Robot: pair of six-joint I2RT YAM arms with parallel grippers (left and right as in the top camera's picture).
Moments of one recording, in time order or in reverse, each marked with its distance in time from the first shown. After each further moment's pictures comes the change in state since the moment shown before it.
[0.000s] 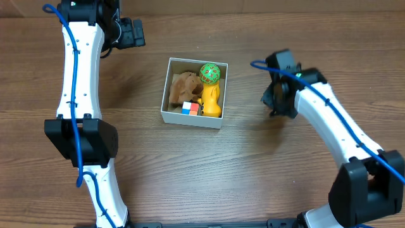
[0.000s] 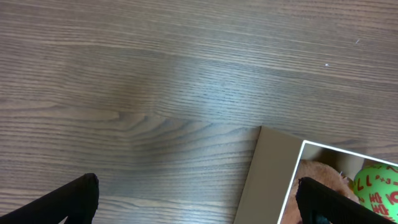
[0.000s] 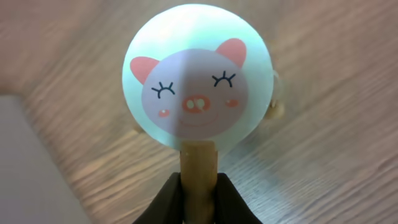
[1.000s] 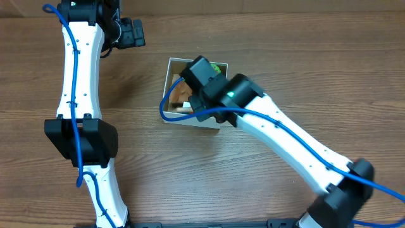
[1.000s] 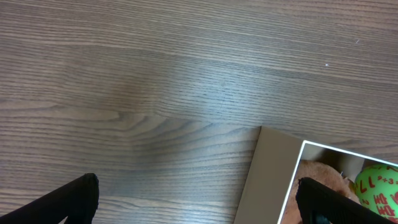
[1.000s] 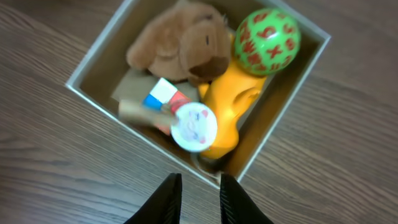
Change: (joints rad) left arm 0.000 0.000 0.000 0.000 0.000 0.000; right arm 0.513 0.080 0.317 -0.055 0.006 -0.534
